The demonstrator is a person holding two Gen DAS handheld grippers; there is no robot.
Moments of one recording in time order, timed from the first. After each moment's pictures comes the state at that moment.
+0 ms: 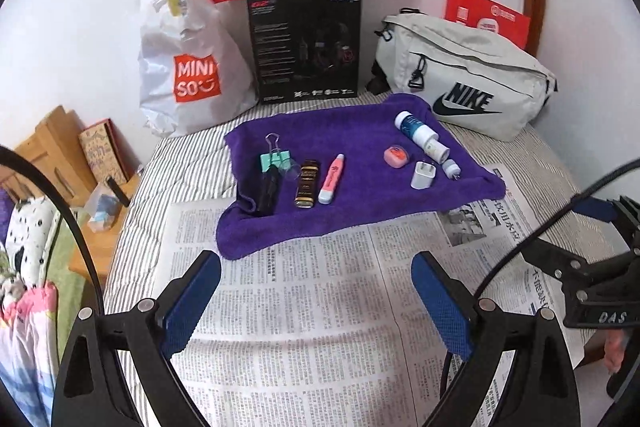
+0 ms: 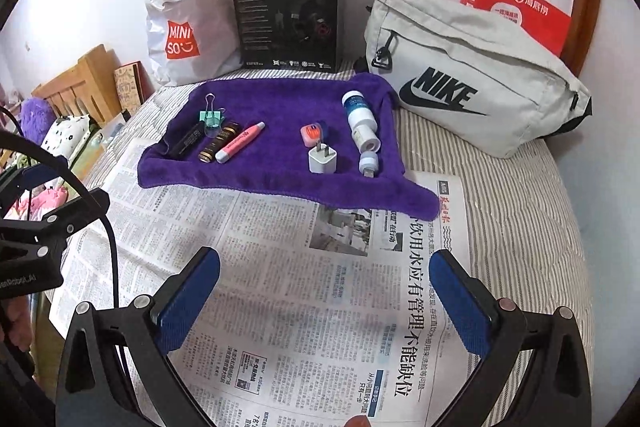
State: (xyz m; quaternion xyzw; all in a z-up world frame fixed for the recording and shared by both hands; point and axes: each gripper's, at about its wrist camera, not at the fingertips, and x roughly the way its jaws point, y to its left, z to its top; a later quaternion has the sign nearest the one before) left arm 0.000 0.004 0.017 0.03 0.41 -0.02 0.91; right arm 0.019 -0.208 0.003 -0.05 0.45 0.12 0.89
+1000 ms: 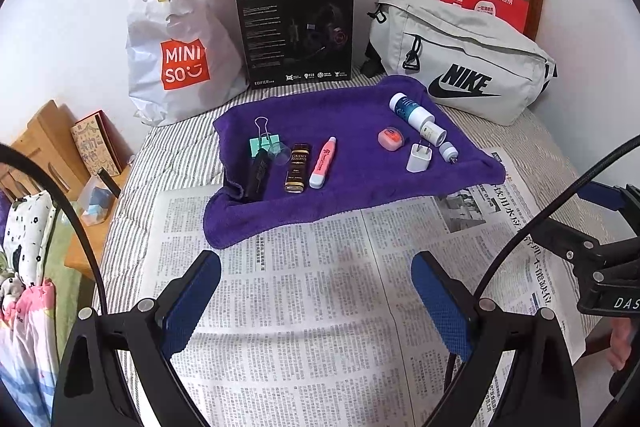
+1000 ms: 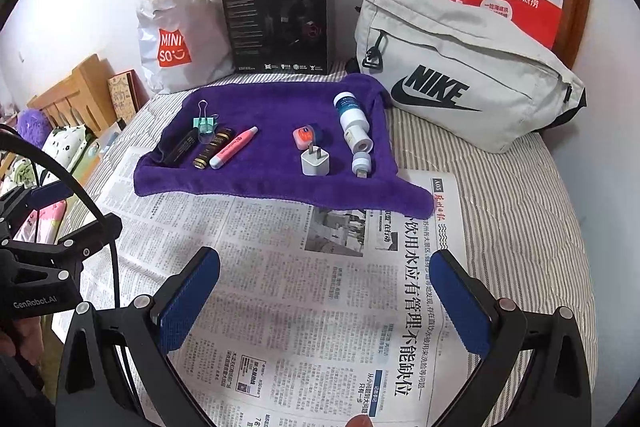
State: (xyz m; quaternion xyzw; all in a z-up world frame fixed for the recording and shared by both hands) left arm 0.004 -0.005 0.002 0.04 0.43 -0.03 0.90; right arm 0.022 -0.217 0.001 -0.03 0.45 0.10 0.89
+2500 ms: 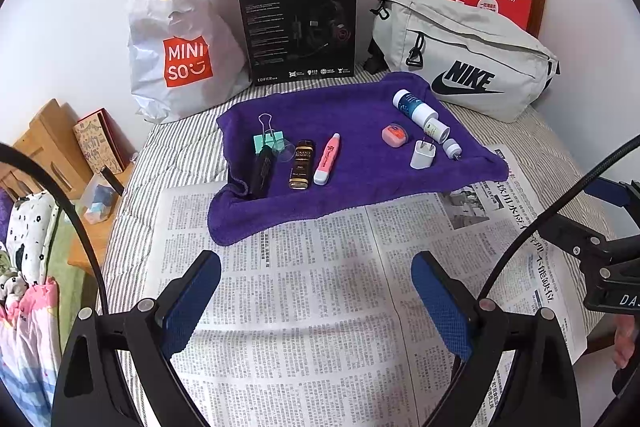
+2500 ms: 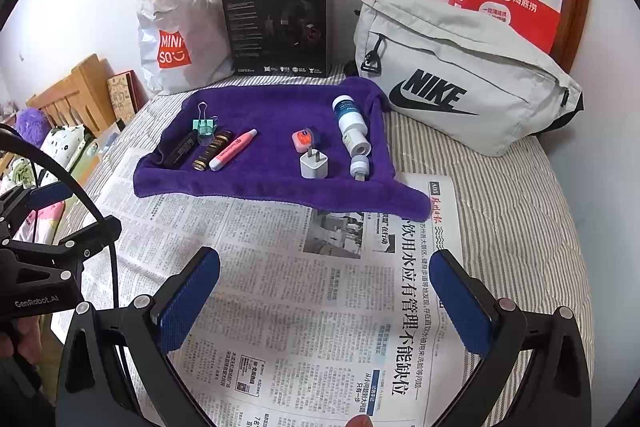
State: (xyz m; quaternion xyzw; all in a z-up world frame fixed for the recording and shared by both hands) left arm 0.005 -0.003 0.003 0.05 0.43 -0.02 0.90; right arm 0.022 -0.218 0.005 -0.03 0.45 0.10 0.89
